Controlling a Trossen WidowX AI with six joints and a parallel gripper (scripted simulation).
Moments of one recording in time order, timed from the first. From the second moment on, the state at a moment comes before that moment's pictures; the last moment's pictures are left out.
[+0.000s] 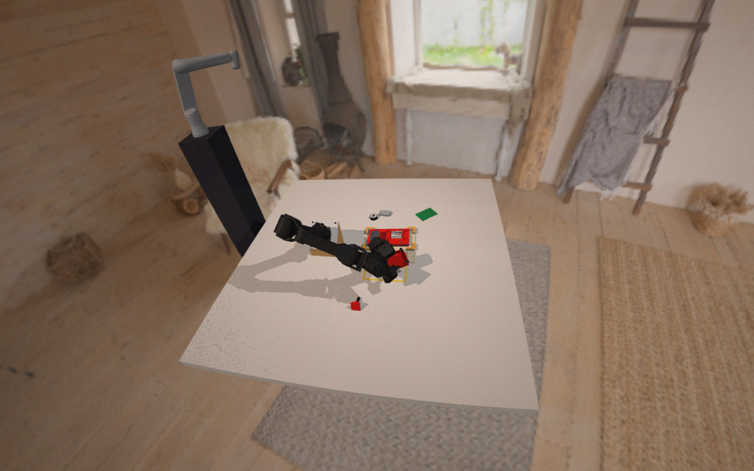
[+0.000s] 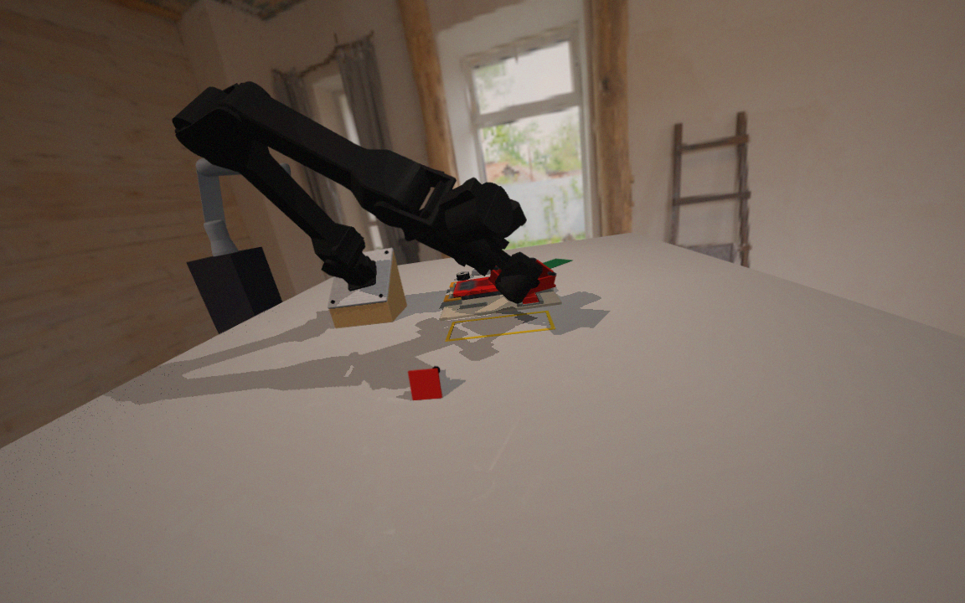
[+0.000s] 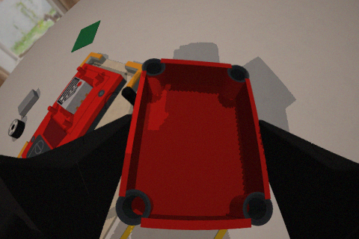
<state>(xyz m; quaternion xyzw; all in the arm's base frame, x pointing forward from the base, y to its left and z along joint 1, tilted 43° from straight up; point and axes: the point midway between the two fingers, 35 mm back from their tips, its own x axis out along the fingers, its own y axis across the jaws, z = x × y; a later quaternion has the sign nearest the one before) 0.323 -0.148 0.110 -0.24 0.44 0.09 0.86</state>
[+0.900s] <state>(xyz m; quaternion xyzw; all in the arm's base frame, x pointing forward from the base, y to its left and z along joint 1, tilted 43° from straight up) 0.323 -0.148 0.110 0.14 0.44 -0.11 0.88</state>
